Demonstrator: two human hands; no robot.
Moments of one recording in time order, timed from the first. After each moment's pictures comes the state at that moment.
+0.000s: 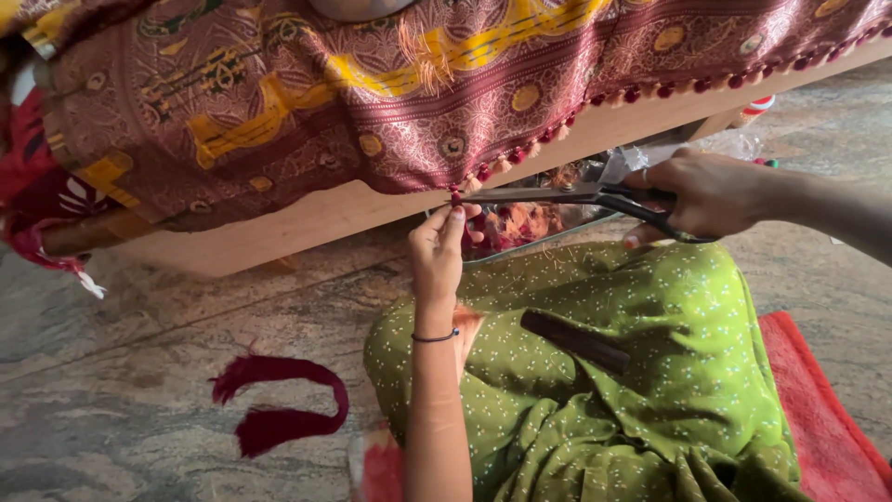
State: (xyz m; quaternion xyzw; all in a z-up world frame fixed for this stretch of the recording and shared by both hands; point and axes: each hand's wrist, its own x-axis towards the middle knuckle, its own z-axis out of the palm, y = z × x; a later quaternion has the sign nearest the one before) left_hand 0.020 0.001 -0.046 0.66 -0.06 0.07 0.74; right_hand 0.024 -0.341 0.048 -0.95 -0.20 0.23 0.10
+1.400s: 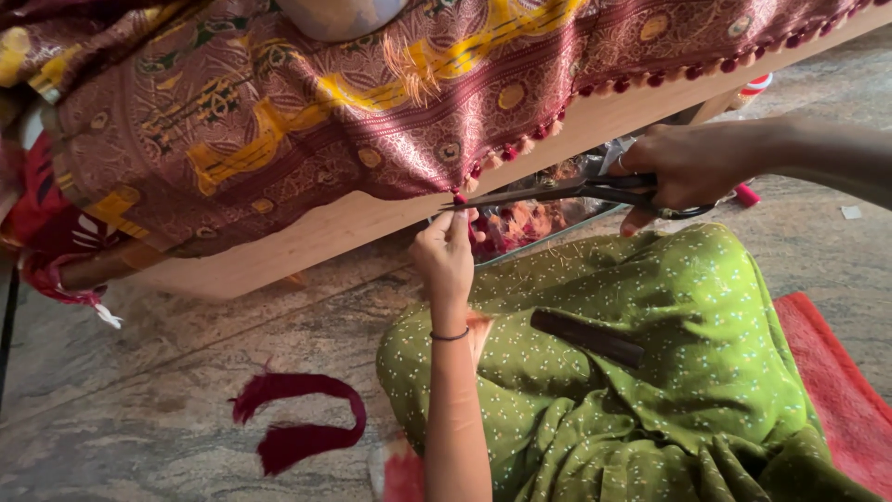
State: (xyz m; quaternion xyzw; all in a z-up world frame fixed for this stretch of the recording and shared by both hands) left_hand 0.021 -0.010 -0.032 0.79 -0.01 0.14 0.60; right_hand 0.031 -0.302 0.102 -0.92 -0.17 0.33 0.10
